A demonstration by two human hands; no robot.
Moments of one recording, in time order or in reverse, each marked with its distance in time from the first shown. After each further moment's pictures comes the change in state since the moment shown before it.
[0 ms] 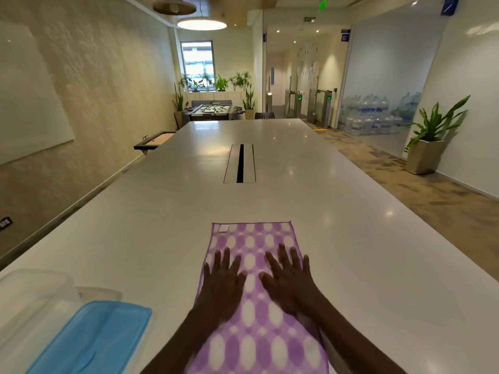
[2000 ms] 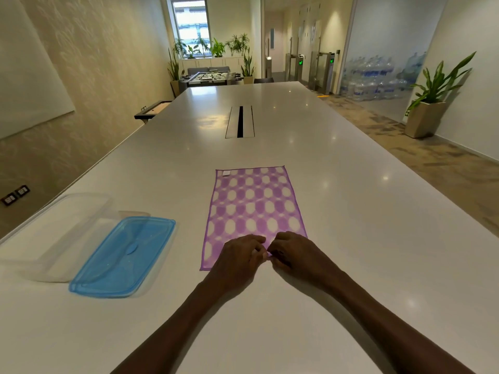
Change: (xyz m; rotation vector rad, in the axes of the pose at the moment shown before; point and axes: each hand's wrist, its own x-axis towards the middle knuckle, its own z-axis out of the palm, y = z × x) left_hand -0.169 0.060 -0.025 -0.406 0.104 0.308; right_hand -0.186 -0.037 -0.040 0.237 0.165 -0.419
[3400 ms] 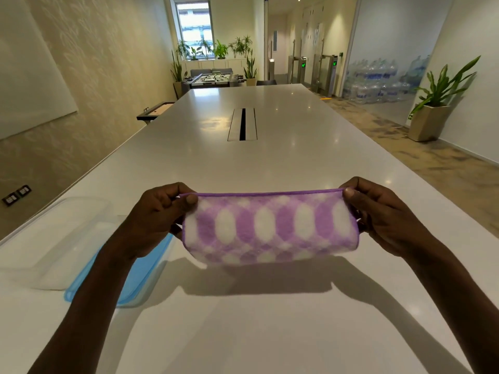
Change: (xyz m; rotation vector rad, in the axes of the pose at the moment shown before) left_hand 0.015 0.010 -0.177 -0.660 0.080 -0.171; right_hand -0.011 0.022 -0.140 1.036 0.227 0.215
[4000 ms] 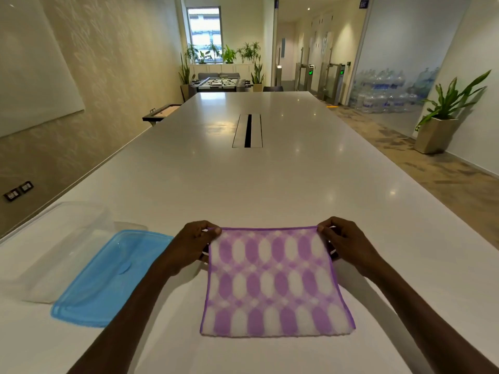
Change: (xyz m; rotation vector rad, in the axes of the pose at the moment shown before) left_hand 0.045 -0.110 0.022 0.011 0.014 -0.398; right_hand 0.049 0.096 0.004 -0.347 0.199 0.325
